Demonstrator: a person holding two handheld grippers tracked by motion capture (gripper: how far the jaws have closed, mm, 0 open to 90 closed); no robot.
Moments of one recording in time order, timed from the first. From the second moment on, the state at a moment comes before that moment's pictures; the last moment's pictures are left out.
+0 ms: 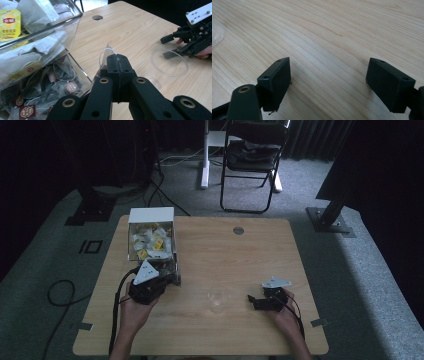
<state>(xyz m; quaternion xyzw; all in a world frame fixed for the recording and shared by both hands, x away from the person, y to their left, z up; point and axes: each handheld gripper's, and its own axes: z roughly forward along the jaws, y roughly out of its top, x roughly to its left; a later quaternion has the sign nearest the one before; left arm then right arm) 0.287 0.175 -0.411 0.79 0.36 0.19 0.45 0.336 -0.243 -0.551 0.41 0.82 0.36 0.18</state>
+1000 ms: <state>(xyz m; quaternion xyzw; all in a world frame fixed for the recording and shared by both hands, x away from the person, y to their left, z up) 0.281 0.151 -0.402 0.80 0.33 0.18 0.47 0.336 -0.243 -0.551 0.41 0.82 0.36 0.18</state>
